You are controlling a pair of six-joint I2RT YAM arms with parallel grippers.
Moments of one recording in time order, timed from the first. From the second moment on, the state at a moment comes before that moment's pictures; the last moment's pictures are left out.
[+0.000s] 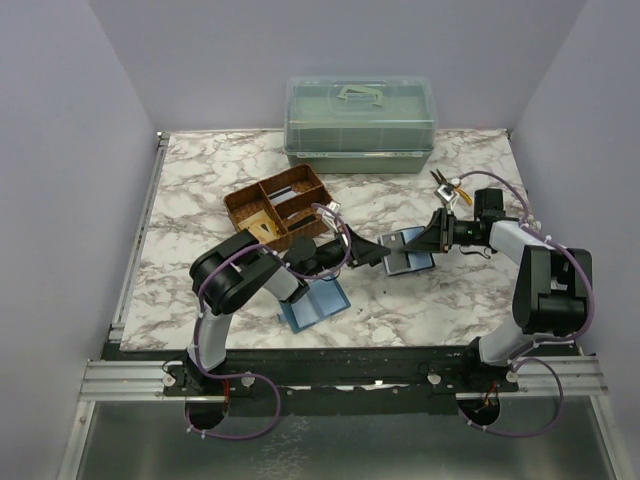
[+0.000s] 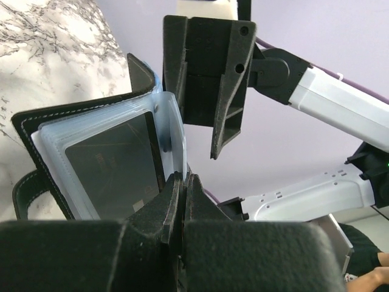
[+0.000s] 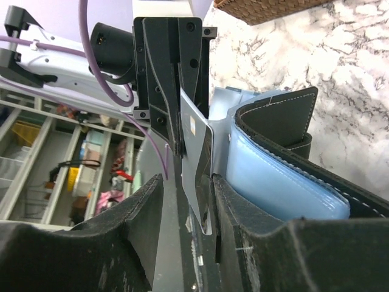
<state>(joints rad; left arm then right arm) -0.80 2.00 0.71 1.48 0.39 -1.26 -0.09 1.59 0.86 -0.38 -1.50 -0.06</state>
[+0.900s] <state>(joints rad) -0.81 1.93 0.74 1.33 0.39 -1.18 -0.10 1.64 0.86 -0.37 -1.53 -0.05</state>
